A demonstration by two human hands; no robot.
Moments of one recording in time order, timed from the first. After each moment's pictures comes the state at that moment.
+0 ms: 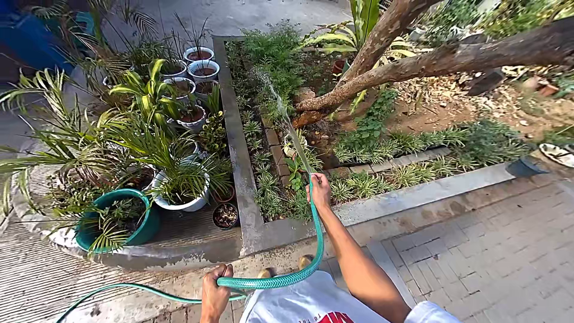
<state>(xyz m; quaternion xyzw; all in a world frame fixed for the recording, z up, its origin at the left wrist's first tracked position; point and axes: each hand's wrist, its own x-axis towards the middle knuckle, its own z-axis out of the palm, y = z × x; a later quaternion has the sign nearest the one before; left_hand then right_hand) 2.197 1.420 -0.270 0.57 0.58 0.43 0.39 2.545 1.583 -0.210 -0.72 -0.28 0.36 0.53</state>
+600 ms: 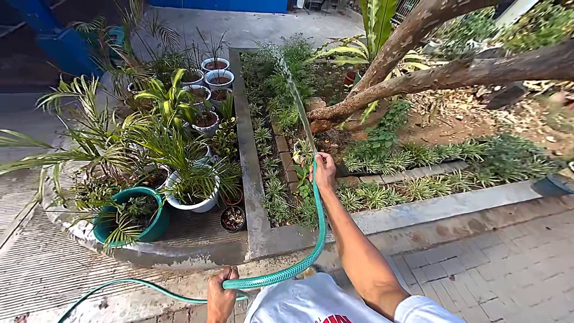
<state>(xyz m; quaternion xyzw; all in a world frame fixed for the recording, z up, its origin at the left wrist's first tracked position) 2.197 1.407 -0.258 0.56 0.59 0.47 0.34 2.527 1.630 -0.164 -0.67 -0.35 0.35 0.56</state>
